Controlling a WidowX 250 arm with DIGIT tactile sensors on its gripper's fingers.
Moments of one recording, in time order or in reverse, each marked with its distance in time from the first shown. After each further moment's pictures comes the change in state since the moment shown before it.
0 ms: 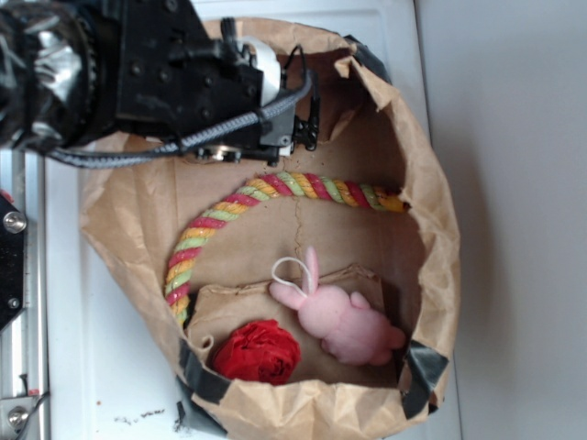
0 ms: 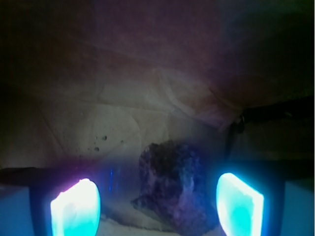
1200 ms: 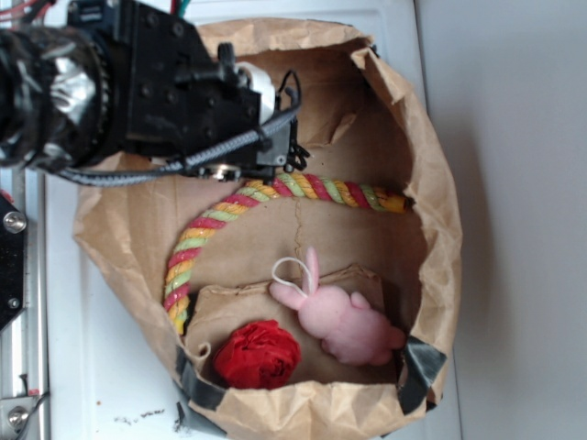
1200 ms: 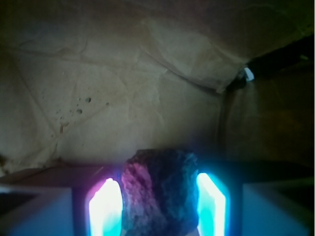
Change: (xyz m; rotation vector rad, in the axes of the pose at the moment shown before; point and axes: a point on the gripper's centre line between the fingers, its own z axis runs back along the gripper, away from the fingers) arm -0.010 0.004 0.003 0.022 0.077 -0.041
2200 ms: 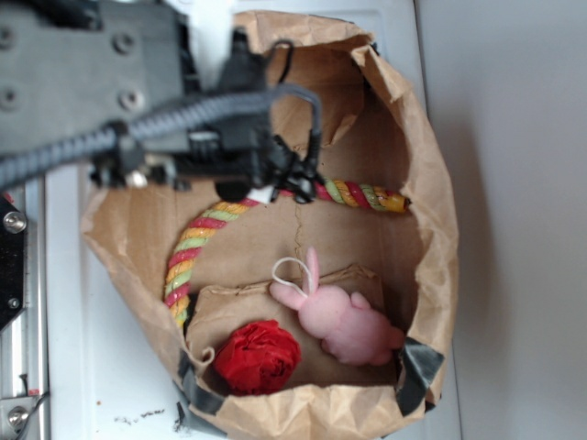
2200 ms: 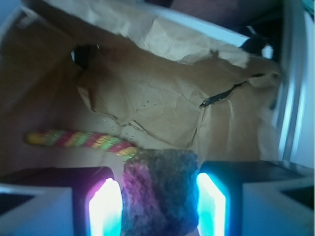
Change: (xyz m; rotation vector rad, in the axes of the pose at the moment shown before) arm -0.022 -0.023 0.139 -0.215 0.021 -0.197
